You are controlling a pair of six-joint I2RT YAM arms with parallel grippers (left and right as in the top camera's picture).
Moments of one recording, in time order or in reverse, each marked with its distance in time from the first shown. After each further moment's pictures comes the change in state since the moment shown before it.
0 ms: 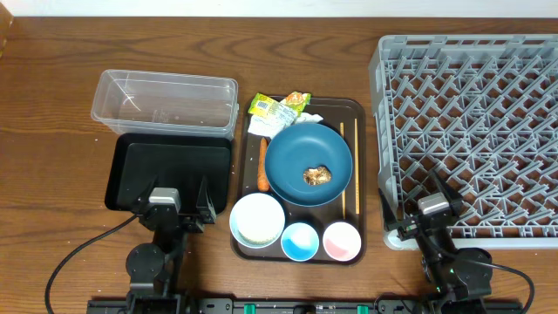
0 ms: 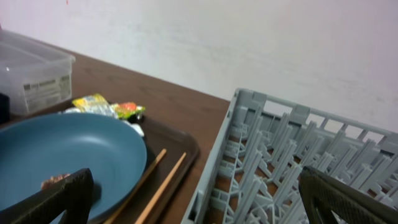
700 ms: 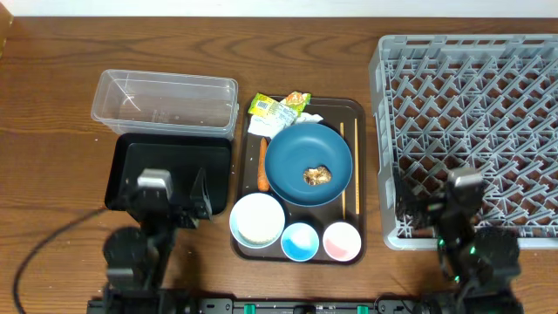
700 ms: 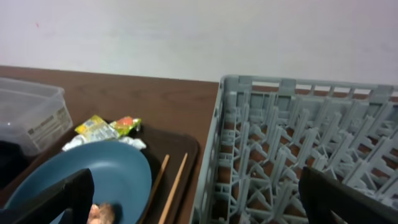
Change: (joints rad) left arm 0.000 0.298 0.388 -0.230 0.035 0.000; right arm 0.000 0.348 0.414 -0.240 0.092 0.209
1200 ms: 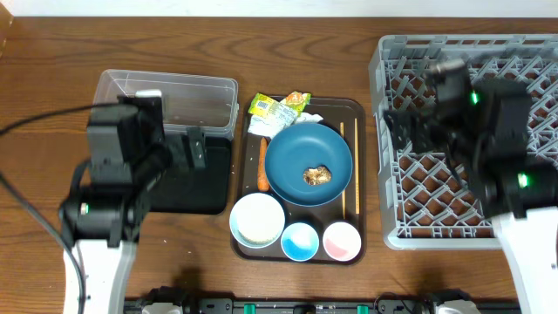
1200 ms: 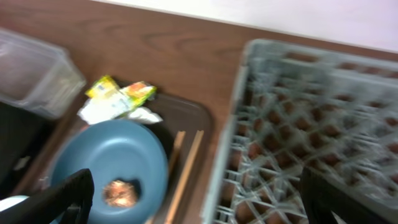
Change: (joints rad) left arm 0.000 0.746 0.734 -0.542 0.022 -0.067; right arm 0.000 0.848 0.871 -0.522 -0.114 -0.076
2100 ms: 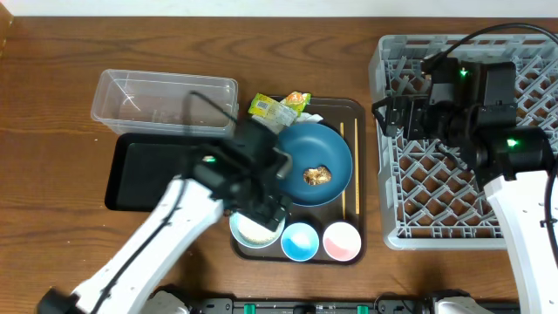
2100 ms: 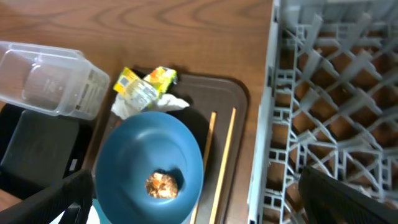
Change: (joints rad) left arm -0.592 0.344 0.022 -0.331 0.085 0.073; right arm -0.042 0.115 0.036 -0.057 -0.100 0.203
